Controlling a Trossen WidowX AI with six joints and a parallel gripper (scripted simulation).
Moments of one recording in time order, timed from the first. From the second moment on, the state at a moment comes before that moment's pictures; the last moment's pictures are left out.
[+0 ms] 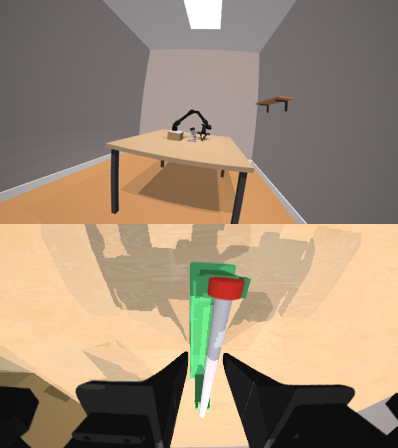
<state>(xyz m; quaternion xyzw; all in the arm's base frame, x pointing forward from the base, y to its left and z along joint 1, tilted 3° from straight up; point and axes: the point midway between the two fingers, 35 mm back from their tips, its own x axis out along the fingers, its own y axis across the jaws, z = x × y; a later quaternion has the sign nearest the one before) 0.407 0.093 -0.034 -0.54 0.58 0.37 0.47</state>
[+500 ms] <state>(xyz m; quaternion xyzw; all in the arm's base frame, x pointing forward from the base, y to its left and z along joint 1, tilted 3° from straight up) 0.407 0.093 -0.036 -0.54 0.58 0.37 0.47</state>
